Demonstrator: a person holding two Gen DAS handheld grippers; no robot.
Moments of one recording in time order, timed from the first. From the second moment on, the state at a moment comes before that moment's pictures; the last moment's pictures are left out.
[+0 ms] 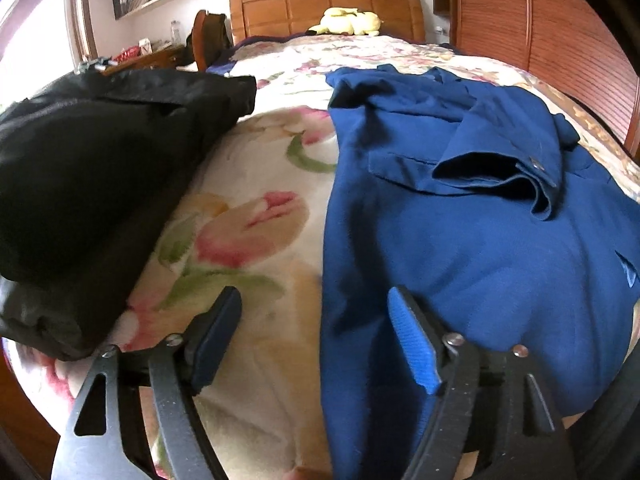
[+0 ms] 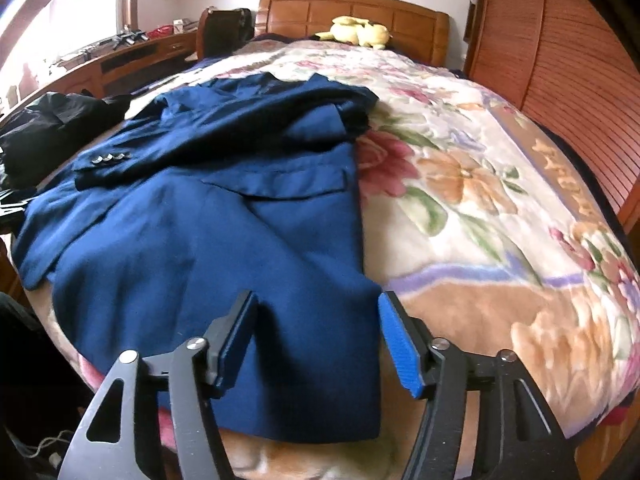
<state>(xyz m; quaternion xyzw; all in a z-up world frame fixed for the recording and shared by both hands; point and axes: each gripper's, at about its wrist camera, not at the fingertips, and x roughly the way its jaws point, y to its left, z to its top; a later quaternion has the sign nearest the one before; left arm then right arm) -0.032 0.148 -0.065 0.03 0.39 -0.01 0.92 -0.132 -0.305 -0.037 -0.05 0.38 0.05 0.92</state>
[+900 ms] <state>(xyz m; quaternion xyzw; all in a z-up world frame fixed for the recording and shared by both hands) -0.050 0.121 -0.053 0.05 0.39 -0.07 0.92 -0.122 -0.299 -0.049 0.01 0.38 0.17 0.91</state>
